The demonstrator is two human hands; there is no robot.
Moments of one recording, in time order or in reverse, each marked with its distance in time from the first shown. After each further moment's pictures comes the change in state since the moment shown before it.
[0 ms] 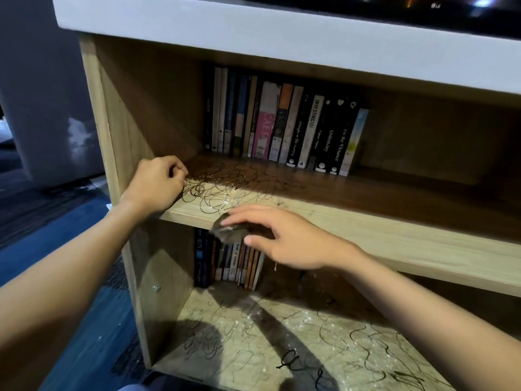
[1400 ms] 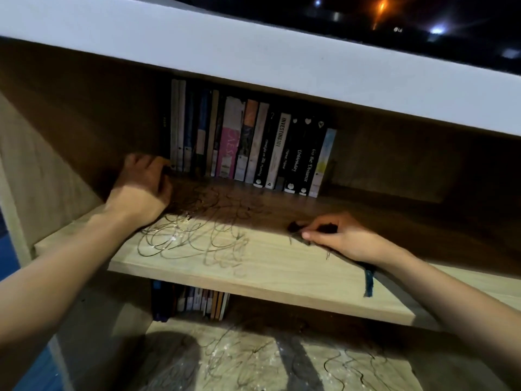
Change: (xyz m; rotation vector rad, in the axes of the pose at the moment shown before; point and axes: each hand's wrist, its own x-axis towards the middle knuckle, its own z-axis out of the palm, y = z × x) left_hand 0.062 0.019 0.058 0.278 0.072 0.219; right_hand -0.049 0.154 -0.076 0.229 0.202 0.341
